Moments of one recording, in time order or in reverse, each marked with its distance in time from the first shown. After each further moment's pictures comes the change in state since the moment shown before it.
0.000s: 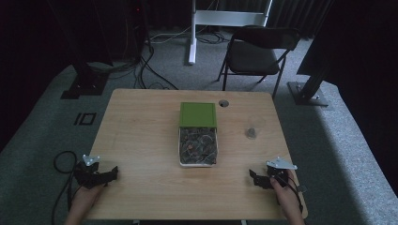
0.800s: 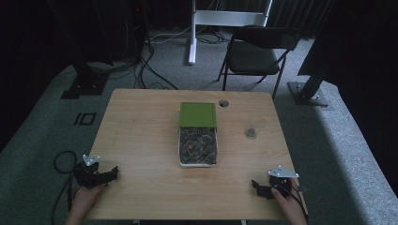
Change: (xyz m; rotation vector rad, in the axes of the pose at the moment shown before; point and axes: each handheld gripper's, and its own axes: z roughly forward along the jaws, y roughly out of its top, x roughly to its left) left arm -0.001 0.000 0.000 0.002 0.006 -0.005; right arm 0.005 -0.022 -0.016 0.077 0.008 -0.031
